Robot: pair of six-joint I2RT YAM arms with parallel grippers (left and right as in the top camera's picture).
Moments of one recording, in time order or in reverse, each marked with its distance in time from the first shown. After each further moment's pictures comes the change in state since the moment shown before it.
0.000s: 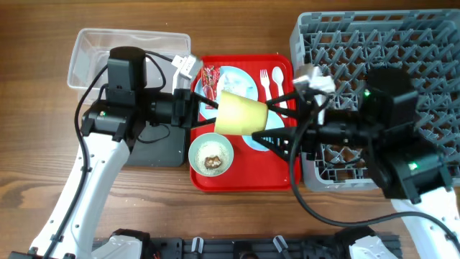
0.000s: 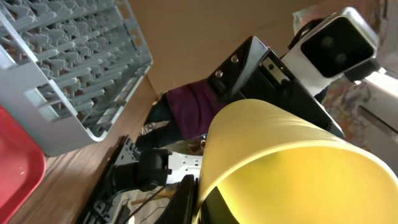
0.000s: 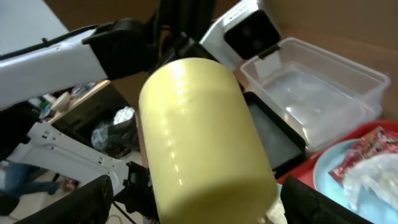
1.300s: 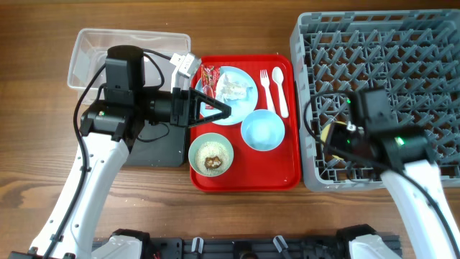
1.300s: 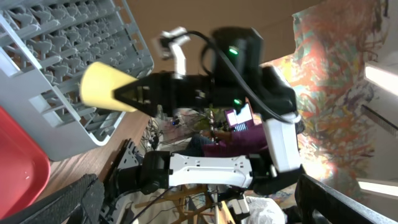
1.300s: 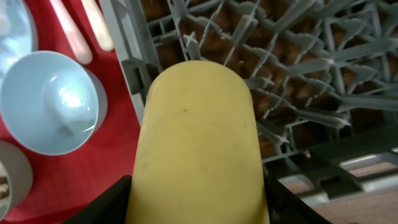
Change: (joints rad) left arm 0.008 0.001 0.000 0.029 -0.004 -0.007; right arm -0.135 0.097 -0.110 -0.582 1.071 0.398
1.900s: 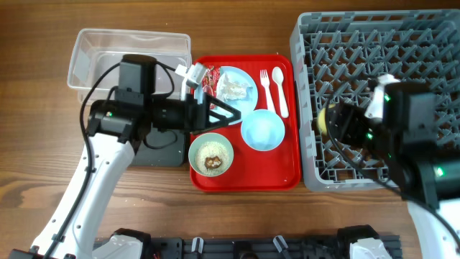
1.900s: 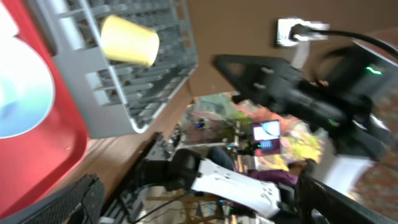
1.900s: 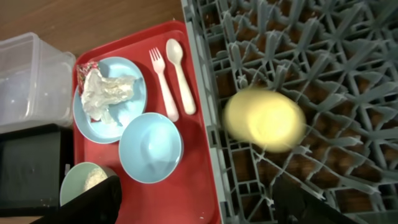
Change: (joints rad) left arm -0.060 0.000 0.002 -0.197 -0.243 0.052; right arm -0.070 -0.143 0.138 0.095 -0.157 -0.066
